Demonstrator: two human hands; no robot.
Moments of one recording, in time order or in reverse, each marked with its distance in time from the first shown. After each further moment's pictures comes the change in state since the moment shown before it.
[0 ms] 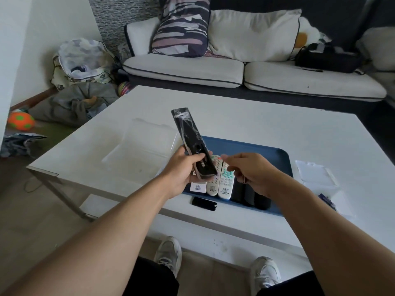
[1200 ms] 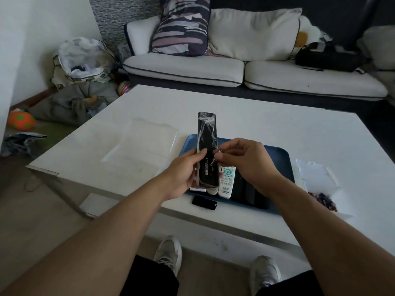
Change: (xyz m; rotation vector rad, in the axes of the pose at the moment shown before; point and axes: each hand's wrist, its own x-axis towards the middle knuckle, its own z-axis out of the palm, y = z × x) left_hand -0.005 -0.001 -0.004 0.013 -0.200 -0.086; right_hand -0.013 -0.005 0.005 0.090 -0.050 -0.410
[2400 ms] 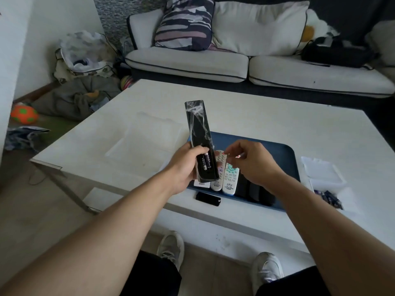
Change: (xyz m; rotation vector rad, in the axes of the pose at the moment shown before) left_hand 0.001 0.000 0.002 0.025 0.195 0.085; right_hand 0.012 0.019 -0.006 -0.590 0.000 -0.058
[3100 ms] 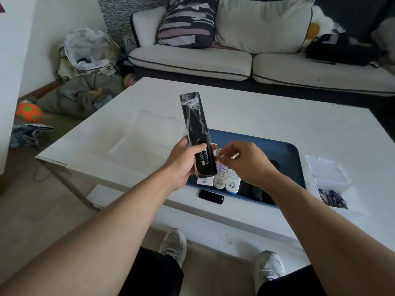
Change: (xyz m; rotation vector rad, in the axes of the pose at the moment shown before) left_hand 0.001 0.003 -0.009 0.023 0.066 0.067; right_hand 0.000 -0.014 0.016 -0.033 -0.040 0.023
